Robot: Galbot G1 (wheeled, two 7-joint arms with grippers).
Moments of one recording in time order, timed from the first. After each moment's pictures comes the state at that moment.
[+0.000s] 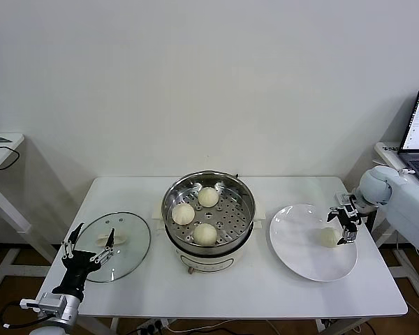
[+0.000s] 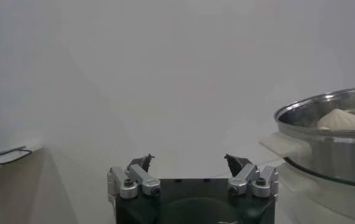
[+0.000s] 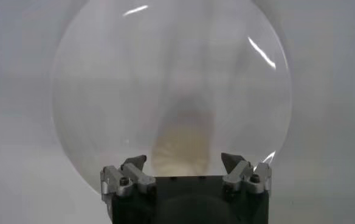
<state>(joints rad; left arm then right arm) 1.58 -1.39 -0.79 -2.03 -0.04 -0.03 0.18 -0.05 0.67 -0.68 1.00 -0.22 -0.01 -1.18</state>
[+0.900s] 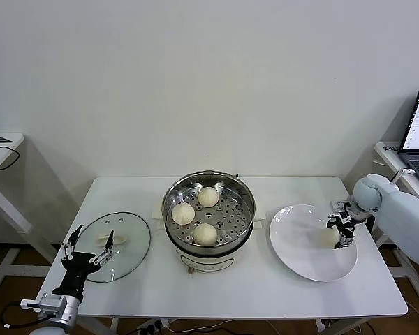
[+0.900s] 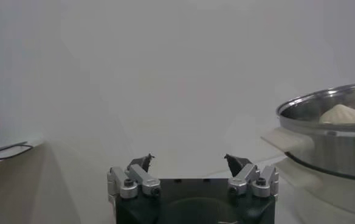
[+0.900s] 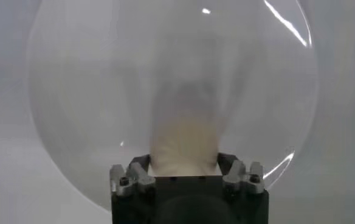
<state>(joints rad) 1.58 -1.39 -0.80 -2.02 -0.04 -0.03 0.18 -0.09 0.72 -0.64 0.94 -0.27 0.00 -1.18</state>
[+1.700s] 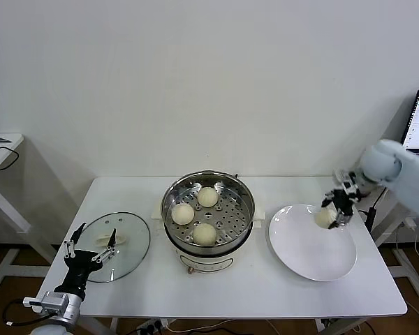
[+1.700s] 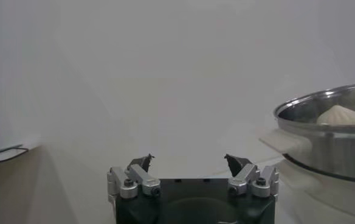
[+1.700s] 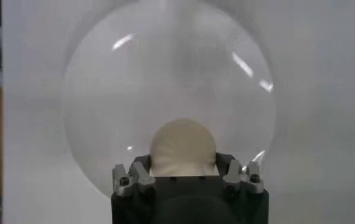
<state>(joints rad) 1.57 -1.38 -0.79 -2.02 -0.04 -0.03 0.18 0.49 0.57 -1.16 1.34 0.20 -0.25 -1.24</state>
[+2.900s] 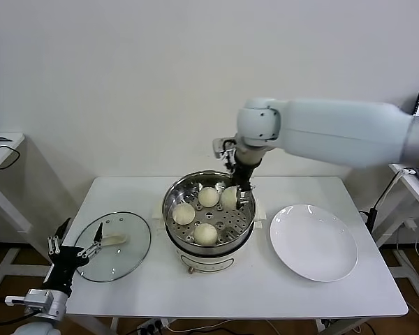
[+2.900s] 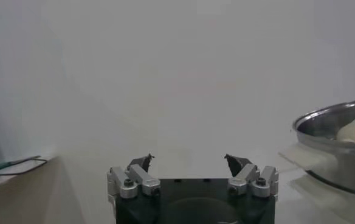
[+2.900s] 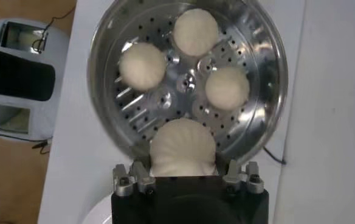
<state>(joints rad) 1.55 -1.37 -0.85 -2.02 -0.08 -0.03 0.20 0.77 1.16 -1.50 1.36 0.60 -0.60 -1.04</state>
